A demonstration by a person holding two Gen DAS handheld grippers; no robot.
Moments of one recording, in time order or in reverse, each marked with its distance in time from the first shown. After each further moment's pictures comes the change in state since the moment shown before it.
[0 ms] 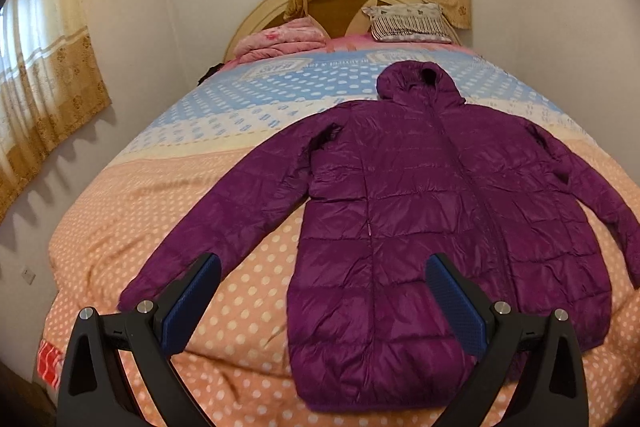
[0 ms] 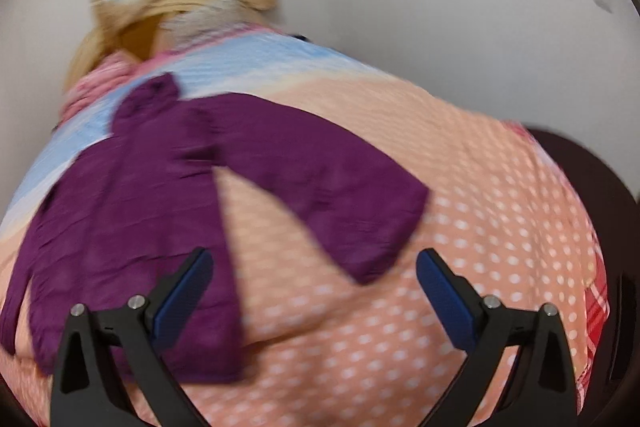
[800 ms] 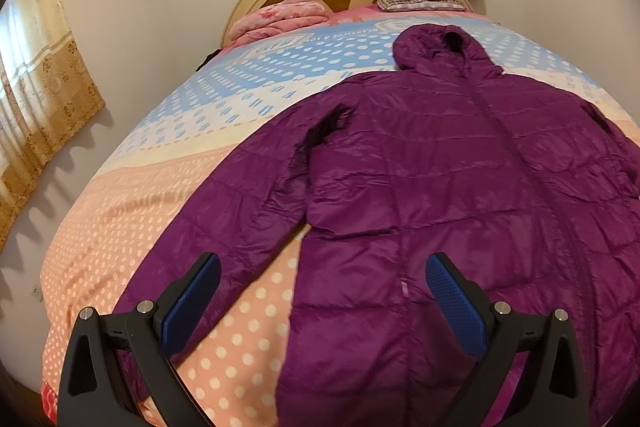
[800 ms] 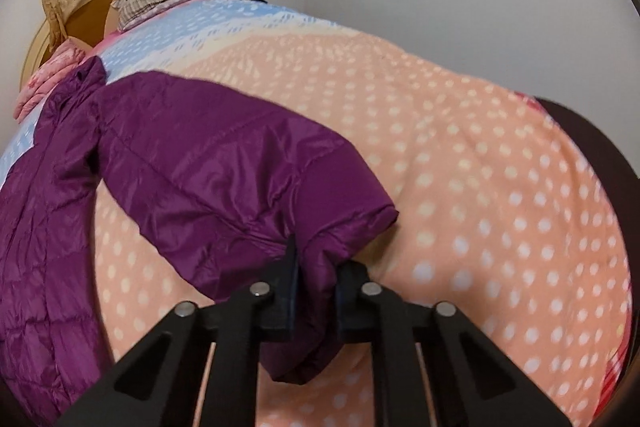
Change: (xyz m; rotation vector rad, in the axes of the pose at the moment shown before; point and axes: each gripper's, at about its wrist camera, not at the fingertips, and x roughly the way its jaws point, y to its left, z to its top) left arm 0.125 -0.008 0.033 0.051 0.079 0.069; right arm 0.089 -0.042 0.046 -0.006 0.076 -0.097
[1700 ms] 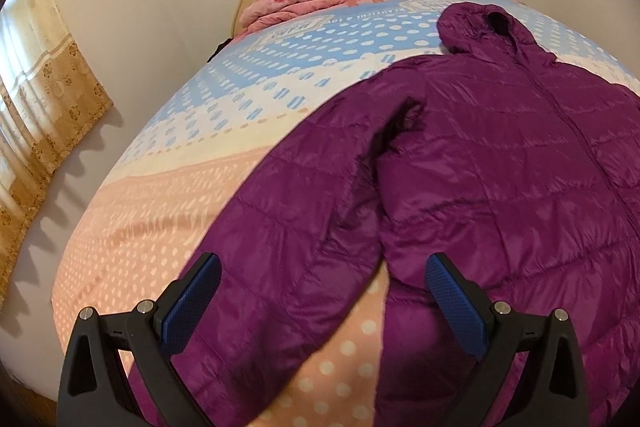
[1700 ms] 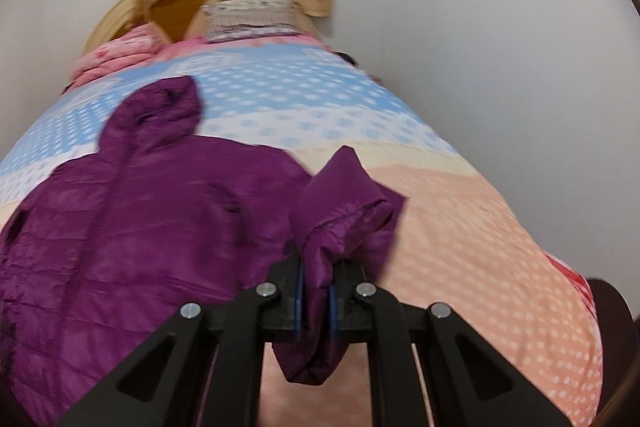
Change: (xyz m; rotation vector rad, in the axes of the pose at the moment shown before) left arm 0.069 0.041 0.033 0.032 0.061 0.070; right arm -0.018 0.202 0.082 -0.327 -0.188 0.155
